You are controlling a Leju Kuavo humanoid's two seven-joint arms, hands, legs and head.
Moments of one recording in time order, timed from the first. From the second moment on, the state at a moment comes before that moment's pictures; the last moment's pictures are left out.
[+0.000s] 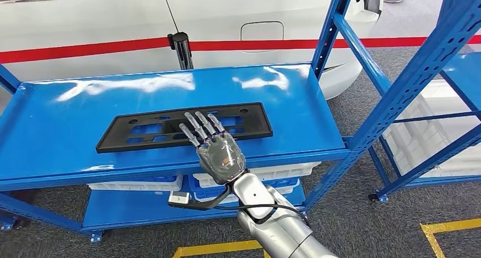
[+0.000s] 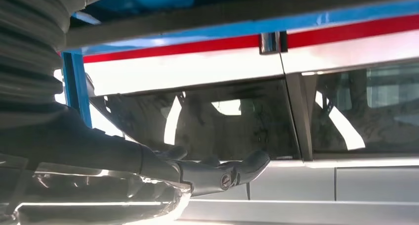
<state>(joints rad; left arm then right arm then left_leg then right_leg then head) -0.05 -0.11 0.42 -0.20 -0.43 0.13 -0.40 -0.47 0.17 0.71 -1.05 1.49 -0.52 0.03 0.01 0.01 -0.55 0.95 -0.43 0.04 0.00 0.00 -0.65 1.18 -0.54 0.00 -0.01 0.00</state>
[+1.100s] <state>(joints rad) -0.06 -0.11 0.42 -0.20 -0.45 0.12 -0.39 -0.55 0.25 0.78 -0.87 1.47 -0.53 0.02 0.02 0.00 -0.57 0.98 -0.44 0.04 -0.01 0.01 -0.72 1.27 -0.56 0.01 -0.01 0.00</state>
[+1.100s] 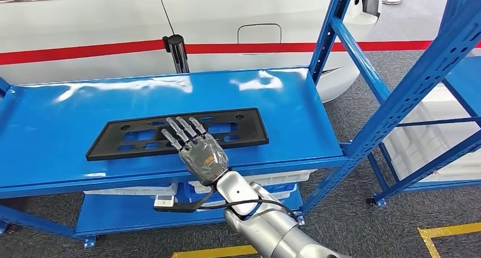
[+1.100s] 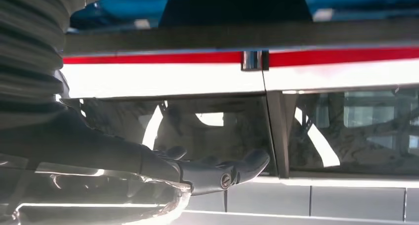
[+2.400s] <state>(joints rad) -0.11 -0.11 0.42 -0.20 -0.53 0.22 -0.42 -0.77 0.34 1.05 -0.57 1.22 -0.55 0.26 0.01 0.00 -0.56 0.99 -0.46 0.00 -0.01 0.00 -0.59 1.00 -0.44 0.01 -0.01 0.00</state>
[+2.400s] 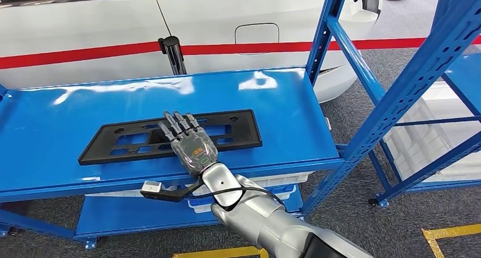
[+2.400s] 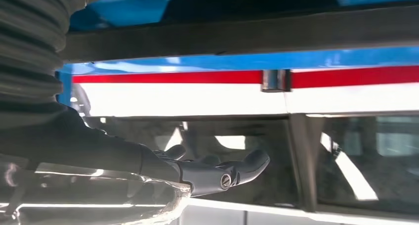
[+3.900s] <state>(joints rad) -0.14 -0.12 0.45 -0.20 -0.51 0.23 -0.34 -0.88 0.34 1.22 -0.43 0.95 -0.49 0.27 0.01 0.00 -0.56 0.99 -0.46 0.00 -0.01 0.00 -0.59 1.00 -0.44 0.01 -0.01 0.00</state>
